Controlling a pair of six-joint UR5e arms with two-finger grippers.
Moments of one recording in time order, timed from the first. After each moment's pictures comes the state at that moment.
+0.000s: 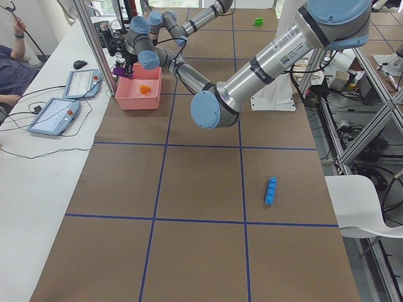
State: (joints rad) left arm -0.99 -2.56 -1.16 -2.06 -1.90 -1.21; right arm 0.95 -0.69 0.77 -1.00 1.82 0.54
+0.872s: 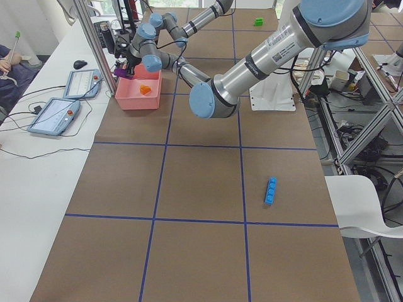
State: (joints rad) left arm -0.91 -2.61 -1.05 -2.16 -1.78 -1.28; right arm 0.96 -0.69 0.74 -1.00 1.81 0.58
